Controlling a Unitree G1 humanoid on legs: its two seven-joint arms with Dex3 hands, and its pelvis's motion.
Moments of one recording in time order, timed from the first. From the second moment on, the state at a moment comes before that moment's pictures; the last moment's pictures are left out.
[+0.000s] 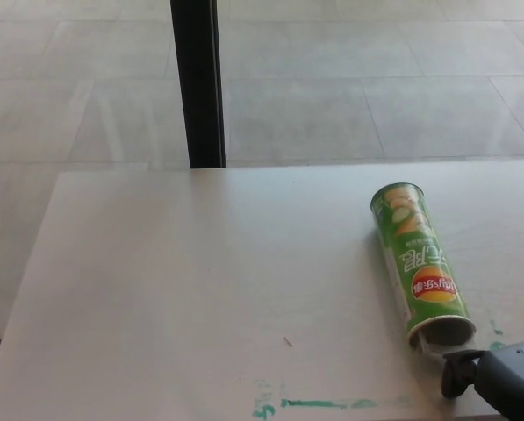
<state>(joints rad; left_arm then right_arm) 0.06 0.74 0.56 1.28 -0.22 -0.05 -0.14 -0.01 -0.67 0.32 -0.13 -0.93 0.09 0.22</state>
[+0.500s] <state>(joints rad) 0.07 0.75 0.56 1.28 -0.22 -0.06 -0.14 -0.11 -0.65 0.34 -0.04 -0.94 0.10 0.21</state>
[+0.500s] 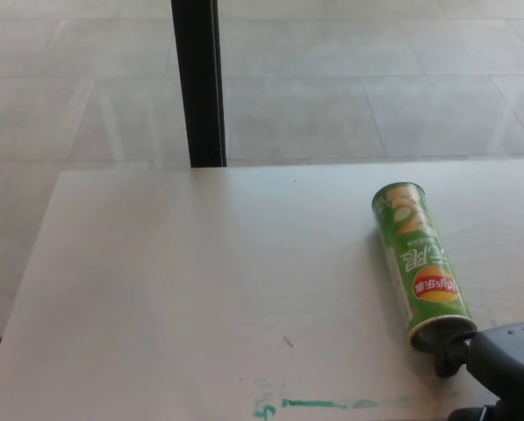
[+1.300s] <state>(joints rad) 0.07 0.75 0.56 1.28 -0.22 -0.06 -0.14 -0.21 -0.64 0.39 0.05 -0.95 0.08 0.21</state>
